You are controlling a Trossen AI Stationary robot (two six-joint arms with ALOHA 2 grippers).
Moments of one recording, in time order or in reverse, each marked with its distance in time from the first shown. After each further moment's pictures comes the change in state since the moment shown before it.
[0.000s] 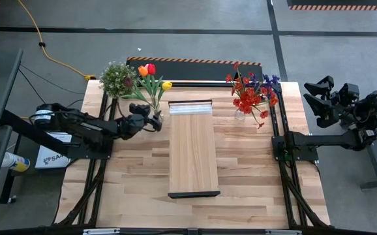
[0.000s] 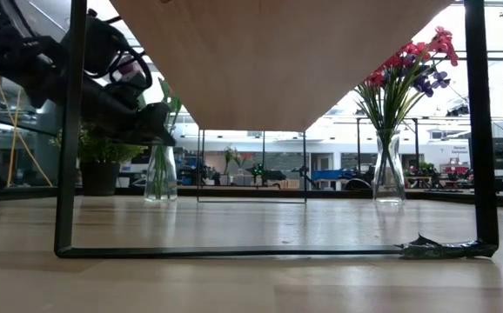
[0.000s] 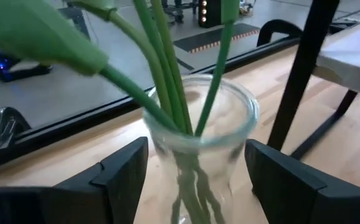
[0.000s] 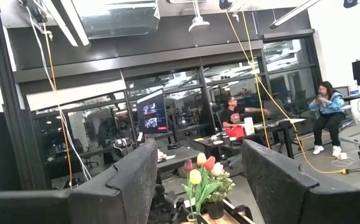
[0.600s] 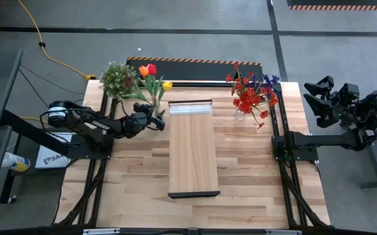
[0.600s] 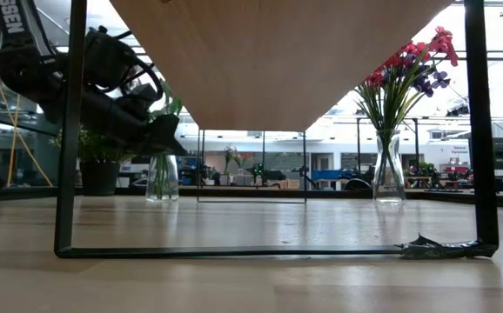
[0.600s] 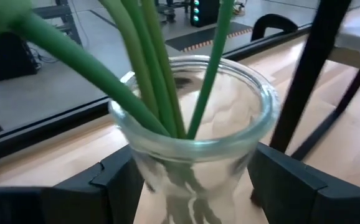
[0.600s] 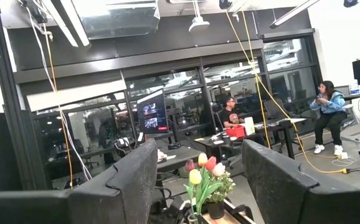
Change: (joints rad) left arm 0.063 0.182 0.009 0.207 0.094 0.041; right arm 0.000 0.000 0.000 0.000 0.000 0.005
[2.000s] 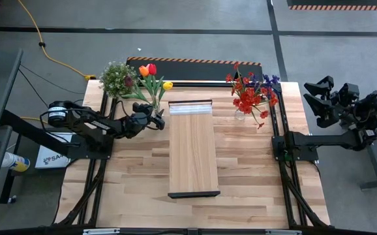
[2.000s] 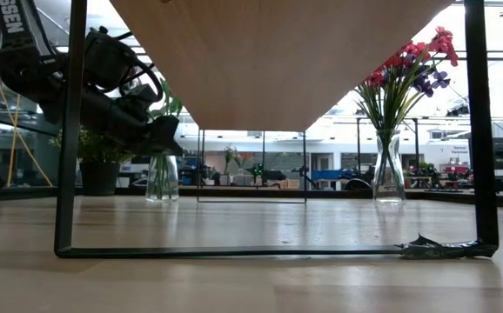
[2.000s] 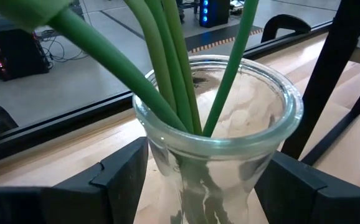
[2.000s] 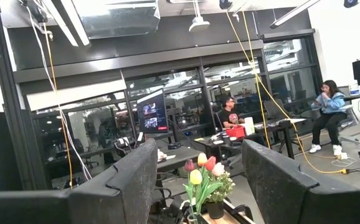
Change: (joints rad) left arm 0.000 0.000 0.000 -0.010 -0.042 -0.011; right arm 0.000 0.000 0.000 -0.001 -0.001 -0.004
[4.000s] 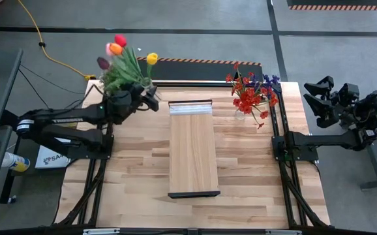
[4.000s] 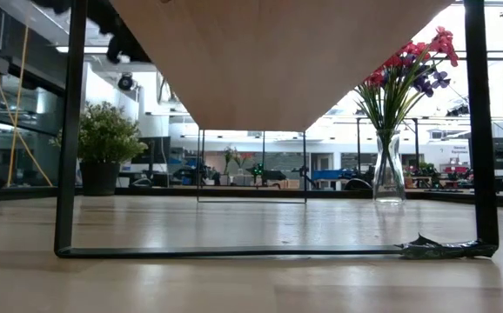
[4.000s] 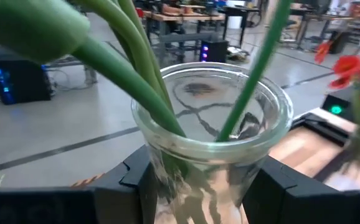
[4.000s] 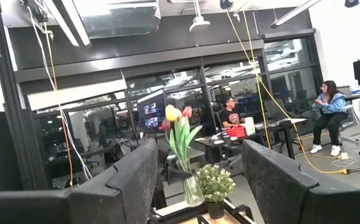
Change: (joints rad) left arm -0.001 -0.513 0.431 -0.762 -0.047 0.025; right arm 0.000 0.000 0.000 0.000 -0.003 0.000
